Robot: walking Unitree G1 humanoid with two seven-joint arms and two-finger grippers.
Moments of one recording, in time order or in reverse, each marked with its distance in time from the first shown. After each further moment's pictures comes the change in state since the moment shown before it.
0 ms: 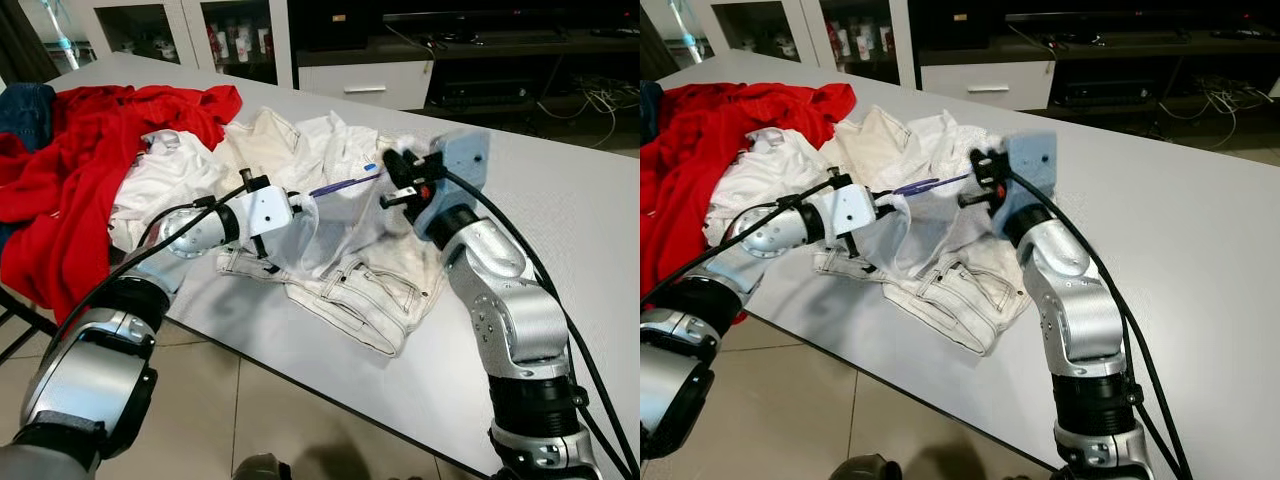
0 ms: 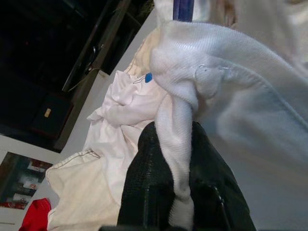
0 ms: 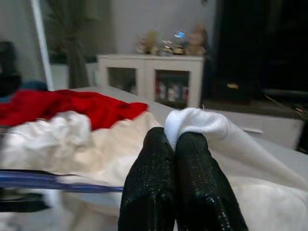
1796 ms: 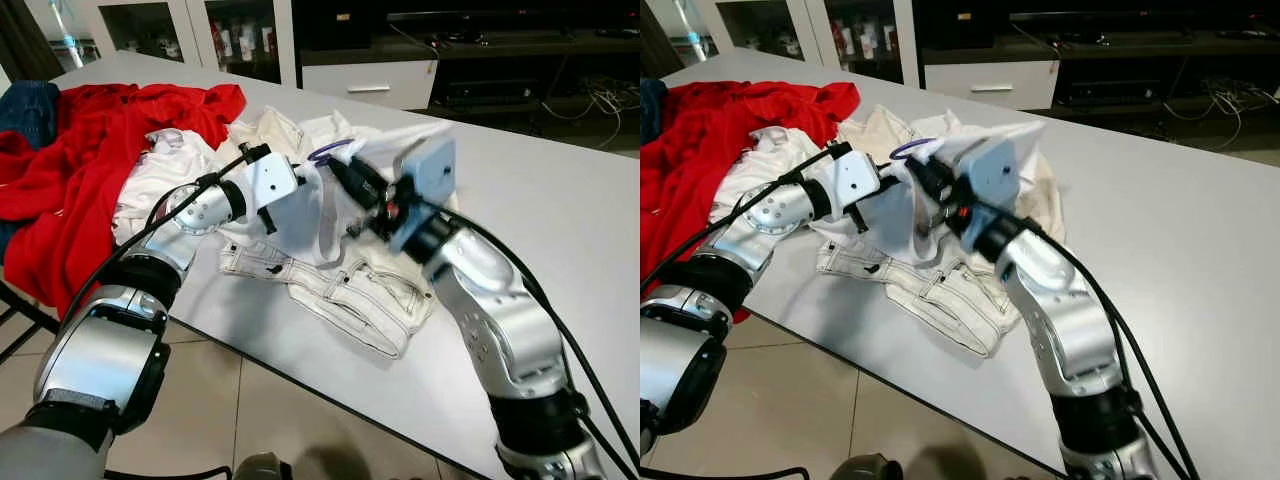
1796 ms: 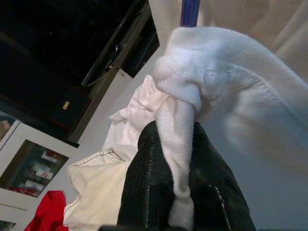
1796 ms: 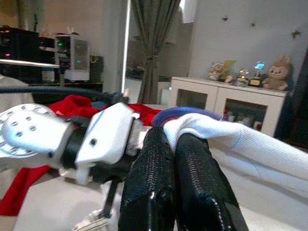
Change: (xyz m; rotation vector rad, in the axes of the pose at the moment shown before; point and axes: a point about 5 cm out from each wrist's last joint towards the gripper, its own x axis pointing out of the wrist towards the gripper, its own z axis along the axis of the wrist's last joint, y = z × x) left arm 0.009 0.024 0.013 -0.063 -0.018 0.093; right arm -0.008 0.037 0.006 -0.029 -0.093 0.324
